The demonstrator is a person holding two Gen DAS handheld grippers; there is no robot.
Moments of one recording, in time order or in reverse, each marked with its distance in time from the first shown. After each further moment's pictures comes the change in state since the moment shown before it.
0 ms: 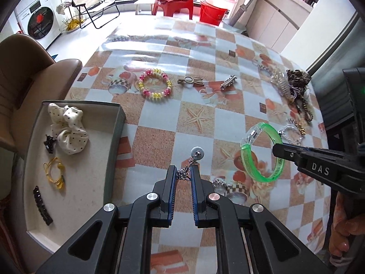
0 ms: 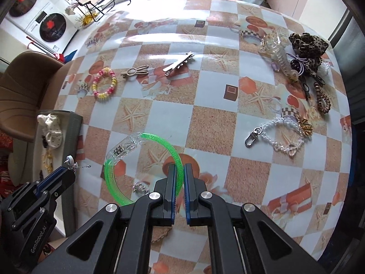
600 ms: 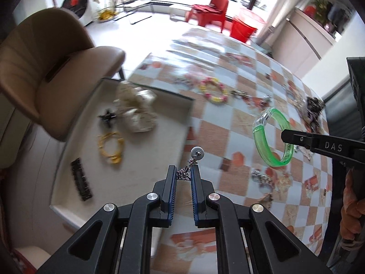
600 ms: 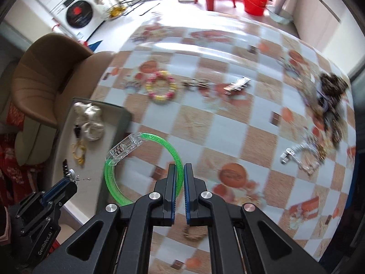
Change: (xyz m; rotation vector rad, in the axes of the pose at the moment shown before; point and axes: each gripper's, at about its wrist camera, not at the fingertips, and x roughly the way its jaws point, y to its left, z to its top) left arm -0.053 0.101 -0.037 -0.187 -0.055 0.069; right arm -0.024 0.106 0.008 -0.177 -0.019 0.060
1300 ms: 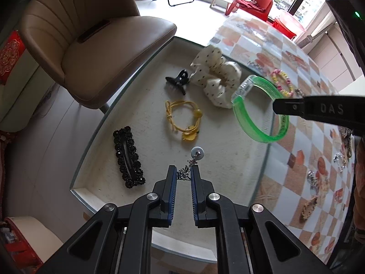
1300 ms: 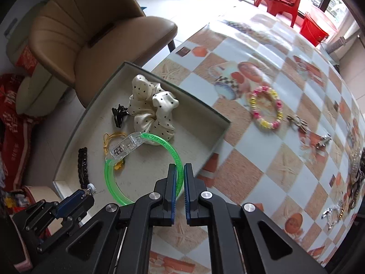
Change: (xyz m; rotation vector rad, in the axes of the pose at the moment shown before) left arm 0.047 0.100 -0.028 -0.160 0.073 0.100; right arm 0.090 0.150 0.034 -0.302 0.105 -0.011
